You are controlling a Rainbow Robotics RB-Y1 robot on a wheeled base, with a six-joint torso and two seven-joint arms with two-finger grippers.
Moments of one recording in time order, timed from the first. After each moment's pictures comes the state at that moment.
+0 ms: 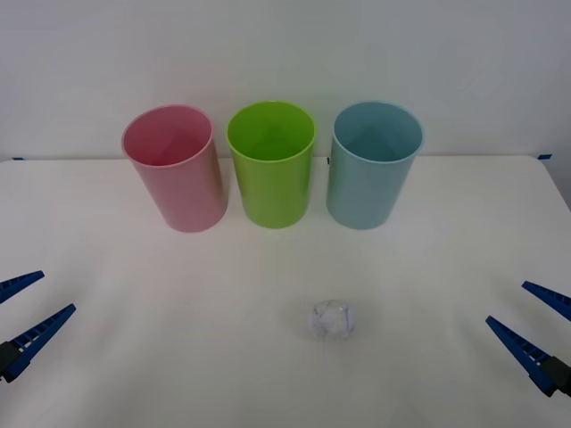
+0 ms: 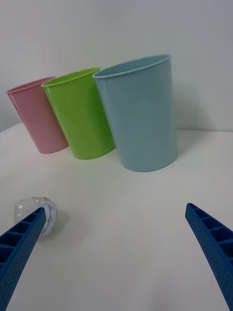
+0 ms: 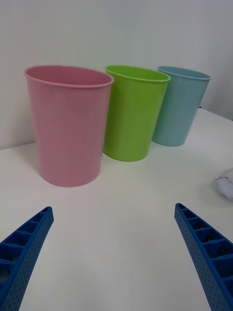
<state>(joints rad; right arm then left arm) 0.37 -0.39 -0.48 -1.60 1.04 -1.21 0.00 0.37 0.52 0.50 -1.59 -0.99 -1.21 0.00</state>
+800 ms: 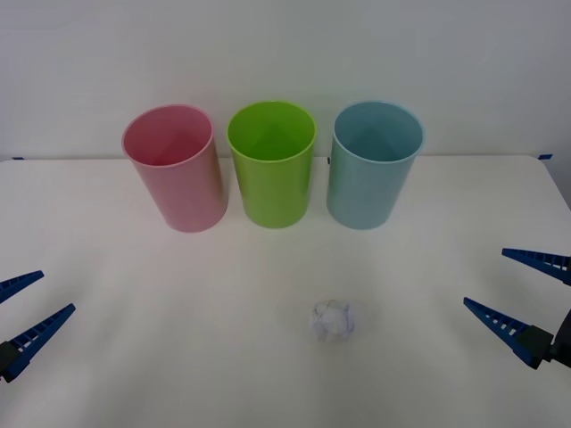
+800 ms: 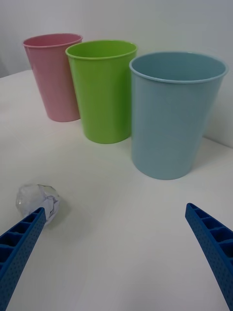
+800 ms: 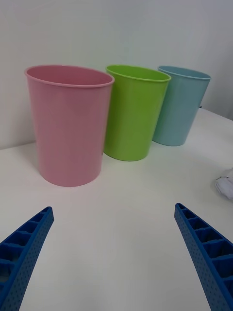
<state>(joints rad) 0.34 -0.44 -0.49 -2.00 1.40 -1.18 -0.30 0.37 0.52 0.50 -1.59 -0.99 -1.21 0.00</state>
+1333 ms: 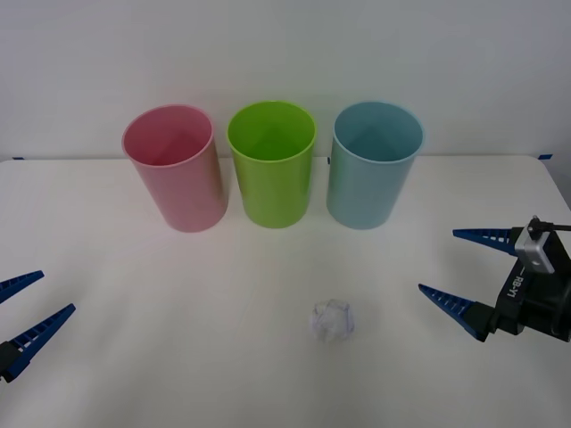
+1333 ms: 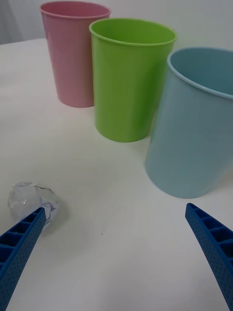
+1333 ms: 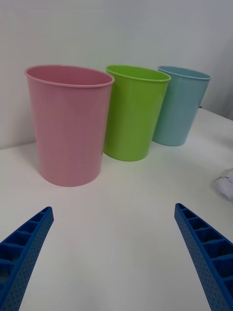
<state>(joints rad) 0.19 -0.44 -0.35 -2.05 1.66 -1.19 -0.38 0.37 0.52 0.50 -1.59 -0.99 -1.21 0.00</state>
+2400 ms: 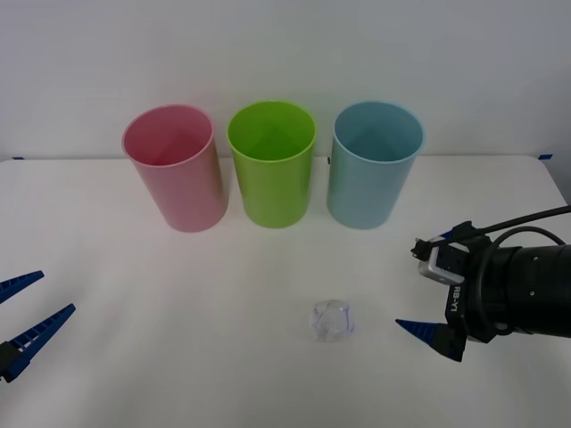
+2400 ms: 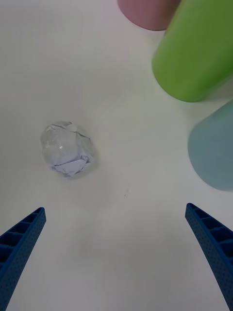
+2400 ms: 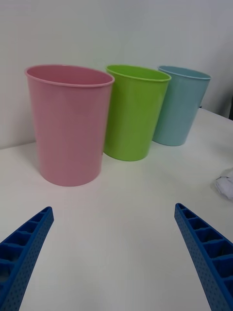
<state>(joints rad) 0.01 -0.49 -0.10 -2.36 2.21 -1.55 -0.67 0.37 0.52 0.50 -1.59 -0.99 -1.21 0.00</state>
